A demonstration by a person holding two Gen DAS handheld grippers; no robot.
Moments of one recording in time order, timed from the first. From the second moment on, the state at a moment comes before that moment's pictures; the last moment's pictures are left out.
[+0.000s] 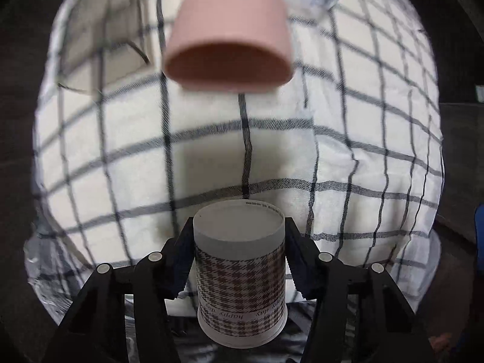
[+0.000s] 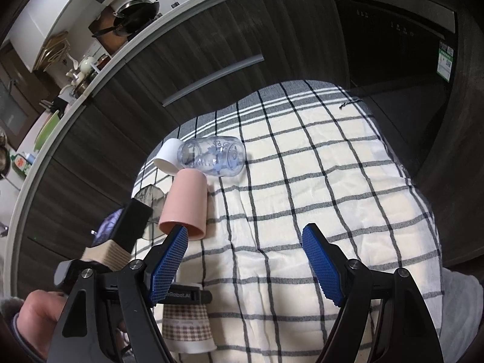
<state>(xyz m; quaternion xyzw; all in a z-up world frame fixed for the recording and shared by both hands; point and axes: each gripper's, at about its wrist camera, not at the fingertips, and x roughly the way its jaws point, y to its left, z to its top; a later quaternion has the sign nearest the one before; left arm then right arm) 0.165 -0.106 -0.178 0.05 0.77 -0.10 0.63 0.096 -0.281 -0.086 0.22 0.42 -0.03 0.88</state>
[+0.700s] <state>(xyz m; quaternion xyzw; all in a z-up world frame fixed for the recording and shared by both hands) 0.097 -0.075 -0.110 0.00 0.28 -0.14 0.95 0.001 -0.265 -0.088 0.12 0.34 -0.12 0.93</state>
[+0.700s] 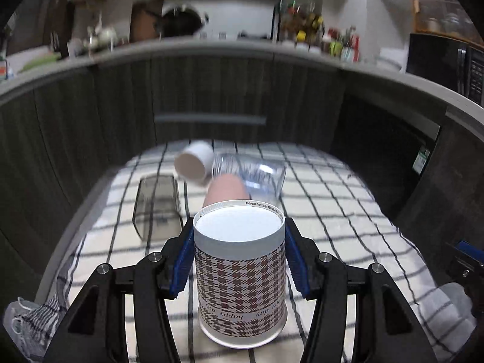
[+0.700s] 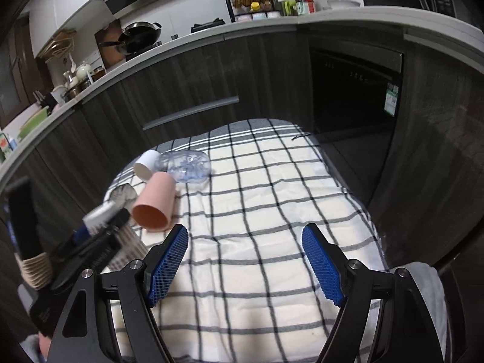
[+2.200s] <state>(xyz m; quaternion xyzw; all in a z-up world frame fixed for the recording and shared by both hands) 0.035 -0.068 -0.101 0.01 0.26 -0.13 0.96 -0.030 -0.245 -0.086 0.07 0.29 -0.13 0.95</state>
